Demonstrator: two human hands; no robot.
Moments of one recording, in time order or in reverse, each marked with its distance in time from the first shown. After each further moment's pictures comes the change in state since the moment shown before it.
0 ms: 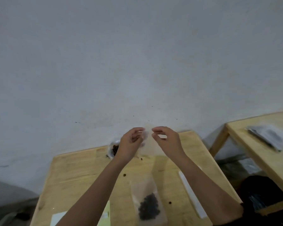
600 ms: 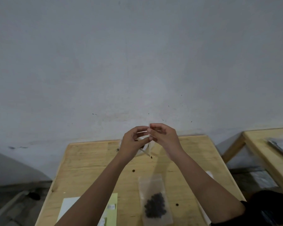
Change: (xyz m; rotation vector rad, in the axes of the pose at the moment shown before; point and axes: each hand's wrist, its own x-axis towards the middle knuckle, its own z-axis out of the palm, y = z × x) left_hand -0.018 0.001 -0.036 -0.109 0.049 0.049; right_hand 0.004 -0.040 0.043 0.530 -0.207 0.320
